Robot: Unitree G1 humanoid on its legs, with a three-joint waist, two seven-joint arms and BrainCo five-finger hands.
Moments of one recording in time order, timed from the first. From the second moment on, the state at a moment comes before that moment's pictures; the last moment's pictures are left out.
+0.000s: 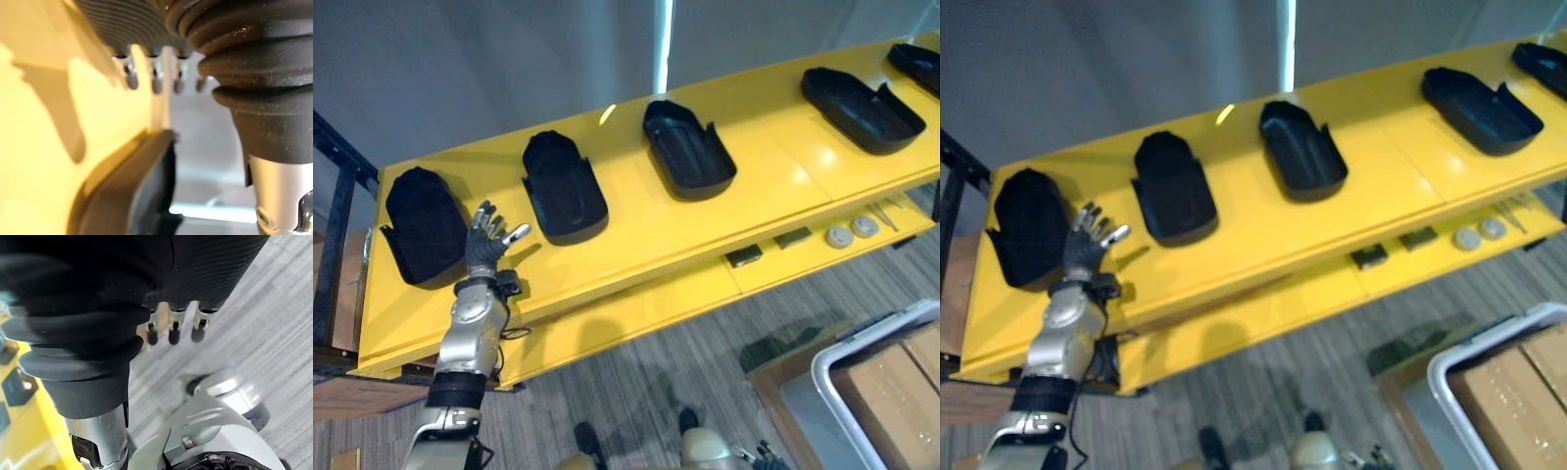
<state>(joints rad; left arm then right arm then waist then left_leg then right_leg) -0.34 0.39 0.06 0.30 -0.48 0.00 0.25 0.28 -0.09 -0.19 0.83 0.20 -0.06 0.02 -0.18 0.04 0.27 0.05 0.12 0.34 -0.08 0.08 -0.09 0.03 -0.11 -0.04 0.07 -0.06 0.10</state>
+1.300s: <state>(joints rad) -0.38 0.38 0.10 0.33 -0.47 0.00 0.49 0.28 -0.09 -0.16 0.81 0.22 -0.07 0.00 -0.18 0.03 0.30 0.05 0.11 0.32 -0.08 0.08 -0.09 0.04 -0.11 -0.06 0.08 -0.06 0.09</state>
